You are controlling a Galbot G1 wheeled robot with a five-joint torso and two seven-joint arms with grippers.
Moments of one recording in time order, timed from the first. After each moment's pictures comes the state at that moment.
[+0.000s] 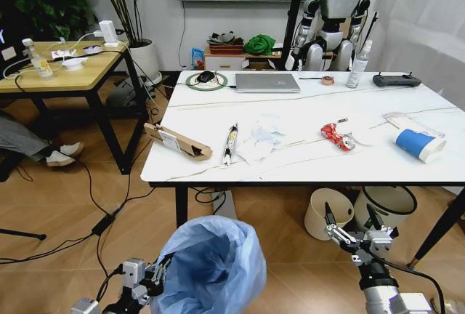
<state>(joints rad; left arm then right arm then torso) 2.01 -1.19 -0.65 -2.25 -0.56 0.16 0.21 -1.83 1.54 0.72 2.20 0.15 0.21 -0.14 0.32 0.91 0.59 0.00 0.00</state>
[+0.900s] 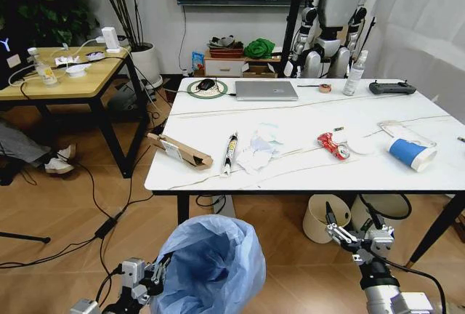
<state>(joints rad) 2.04 -1.19 -0.66 -2.27 -0.56 0.14 0.18 -1.84 1.50 0.71 2.23 0.20 0.19 -0.10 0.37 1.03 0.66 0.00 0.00</state>
